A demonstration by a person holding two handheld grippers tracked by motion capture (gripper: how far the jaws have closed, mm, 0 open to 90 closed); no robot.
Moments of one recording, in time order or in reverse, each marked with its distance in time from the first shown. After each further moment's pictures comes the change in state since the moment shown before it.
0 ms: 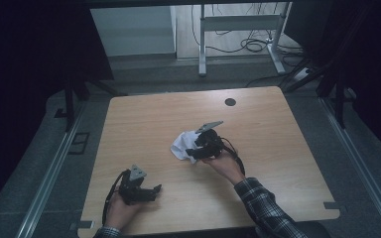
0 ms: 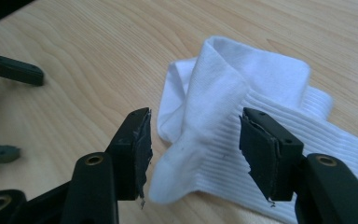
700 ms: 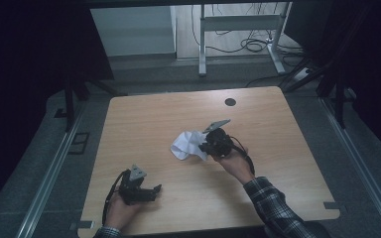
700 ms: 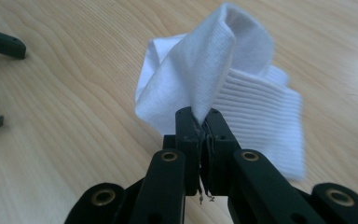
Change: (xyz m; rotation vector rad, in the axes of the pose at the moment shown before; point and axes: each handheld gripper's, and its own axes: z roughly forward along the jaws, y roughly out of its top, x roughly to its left) left arm 0.000 0.000 0.000 -0.002 -0.001 -0.002; right arm -0.010 -0.004 -0.032 0.052 -0.059 -0.049
